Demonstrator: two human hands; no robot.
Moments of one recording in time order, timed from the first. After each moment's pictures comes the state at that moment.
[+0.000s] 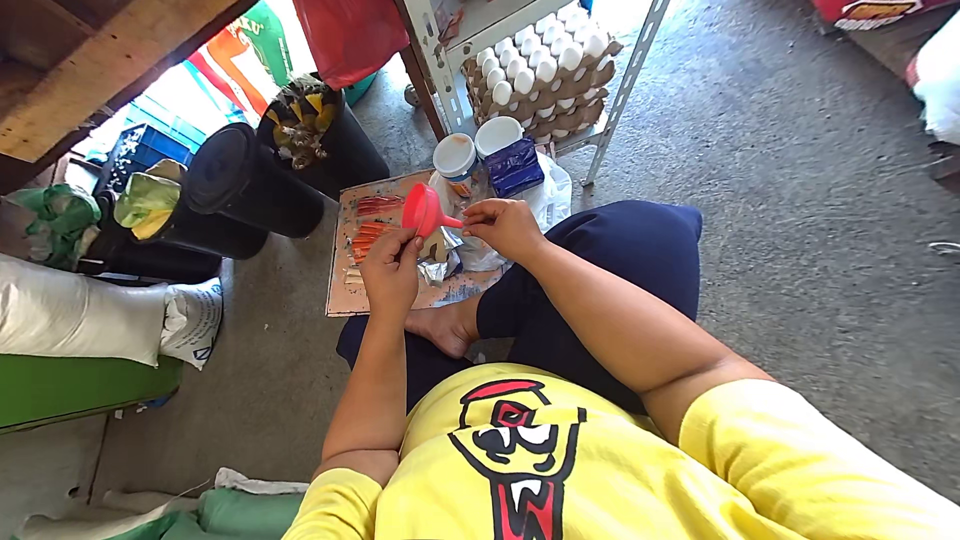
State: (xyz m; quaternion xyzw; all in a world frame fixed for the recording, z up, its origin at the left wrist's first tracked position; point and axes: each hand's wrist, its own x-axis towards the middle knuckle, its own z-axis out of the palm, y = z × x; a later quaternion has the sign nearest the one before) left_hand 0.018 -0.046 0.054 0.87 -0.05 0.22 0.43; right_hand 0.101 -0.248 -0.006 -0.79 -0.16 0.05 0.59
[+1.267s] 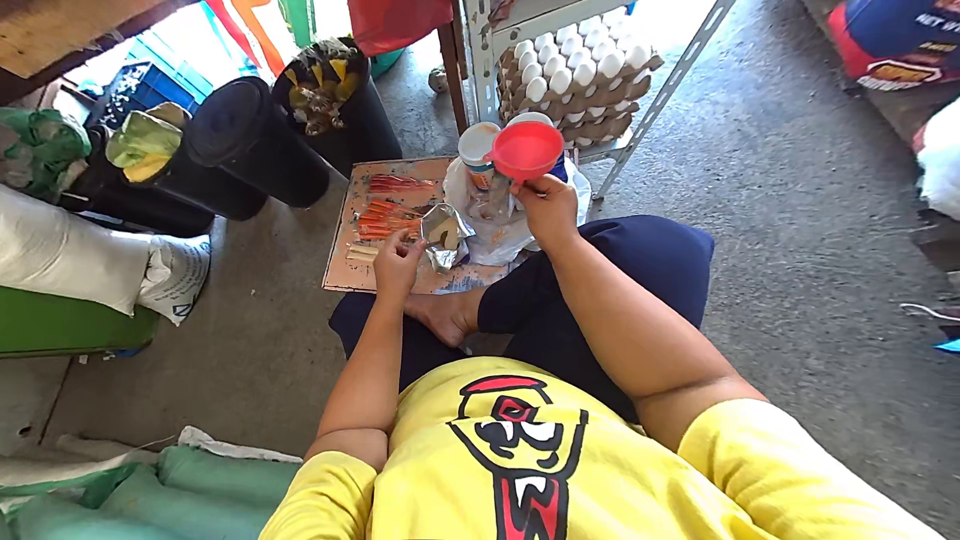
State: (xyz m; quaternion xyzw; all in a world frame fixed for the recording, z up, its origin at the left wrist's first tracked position) left_hand 0.012 -0.007 0.000 0.90 0.19 0.06 0.39; right_hand 0.122 -0.259 -0.028 -0.78 -0.06 -0.07 0.62
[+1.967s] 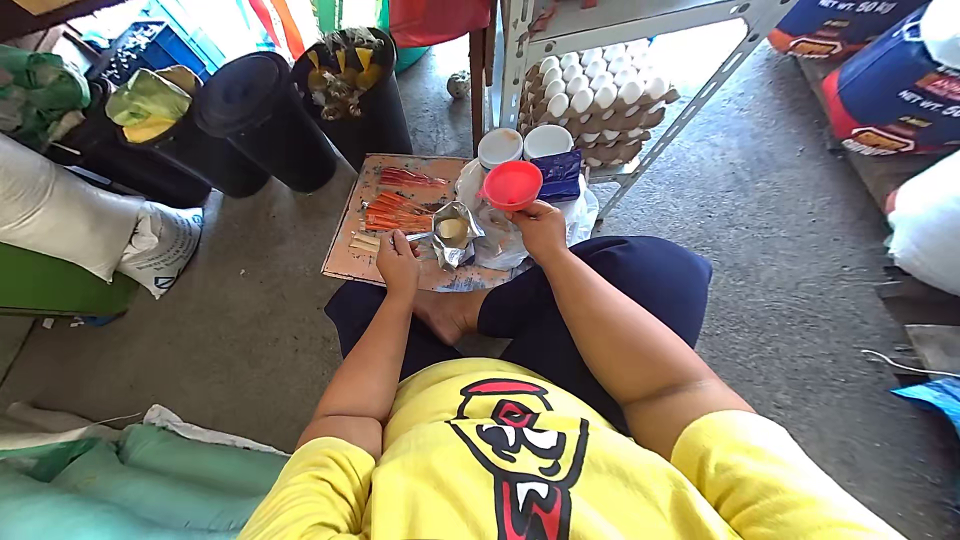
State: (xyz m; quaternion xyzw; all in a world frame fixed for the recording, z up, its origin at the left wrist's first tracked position) left_hand 0.009 -0.010 -0.035 0.79 0.27 0.23 0.50; right_hand 0.120 -0.241 -0.053 -0.82 -0.05 0.04 0.57
